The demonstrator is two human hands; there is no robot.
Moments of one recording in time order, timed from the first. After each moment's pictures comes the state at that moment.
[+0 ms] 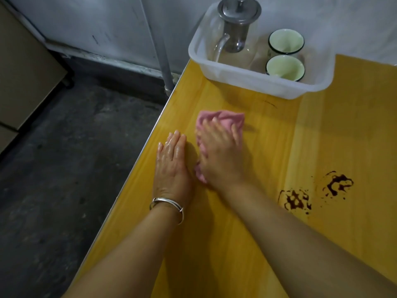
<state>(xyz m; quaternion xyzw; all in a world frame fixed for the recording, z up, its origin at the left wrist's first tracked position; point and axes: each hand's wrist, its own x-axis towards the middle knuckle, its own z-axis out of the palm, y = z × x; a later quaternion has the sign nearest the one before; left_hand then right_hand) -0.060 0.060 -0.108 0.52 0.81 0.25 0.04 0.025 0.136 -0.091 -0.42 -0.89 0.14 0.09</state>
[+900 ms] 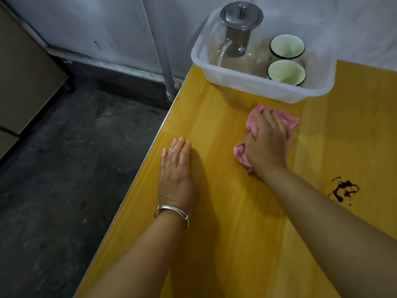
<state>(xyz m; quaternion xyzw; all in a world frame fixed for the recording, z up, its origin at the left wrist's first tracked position) -0.058 0.062 -0.105 0.53 0.82 0.23 0.02 0.069 0.193 -0.096 -0.59 -0.78 0.16 0.17</state>
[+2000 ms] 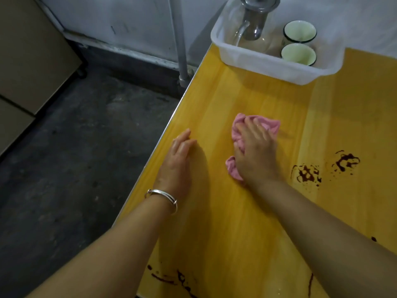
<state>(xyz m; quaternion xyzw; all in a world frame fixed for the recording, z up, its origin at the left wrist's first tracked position) -0.079 -0.001 -0.094 0.53 0.78 0.28 0.15 0.065 0.099 -0.087 -0.50 -0.84 0.16 0.09</state>
